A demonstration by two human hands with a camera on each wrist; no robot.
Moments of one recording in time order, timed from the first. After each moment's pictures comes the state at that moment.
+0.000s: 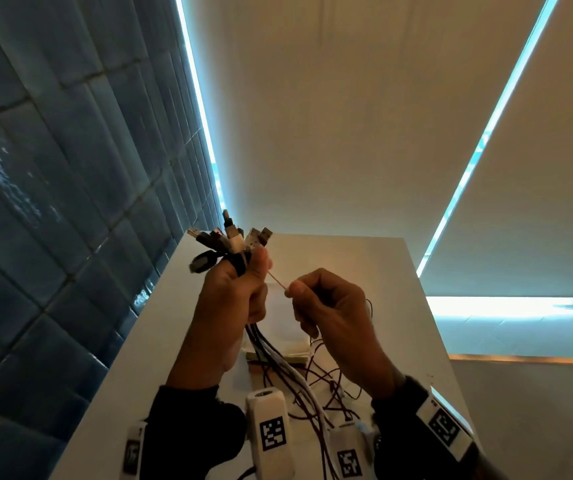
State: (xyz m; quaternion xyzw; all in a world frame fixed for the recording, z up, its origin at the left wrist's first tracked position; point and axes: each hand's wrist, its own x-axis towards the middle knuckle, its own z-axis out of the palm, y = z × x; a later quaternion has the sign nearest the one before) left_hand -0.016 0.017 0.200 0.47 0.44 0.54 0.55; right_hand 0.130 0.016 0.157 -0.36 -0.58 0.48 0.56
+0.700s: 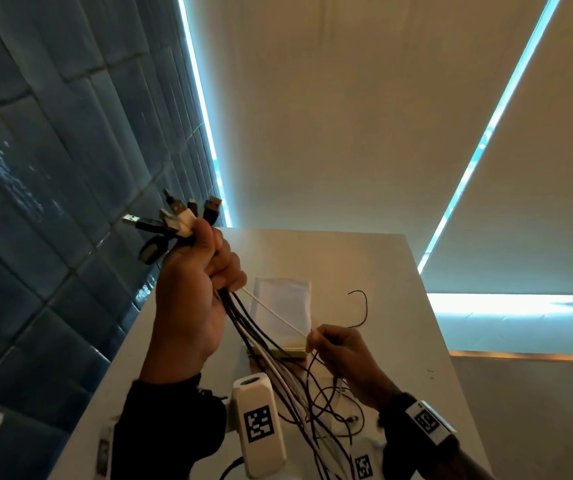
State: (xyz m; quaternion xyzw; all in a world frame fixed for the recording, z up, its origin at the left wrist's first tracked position) left_hand -0.033 0.018 0.219 0.37 0.35 0.66 0.55; right_hand 0.162 0.011 0.062 -0.42 -0.55 0.58 0.43
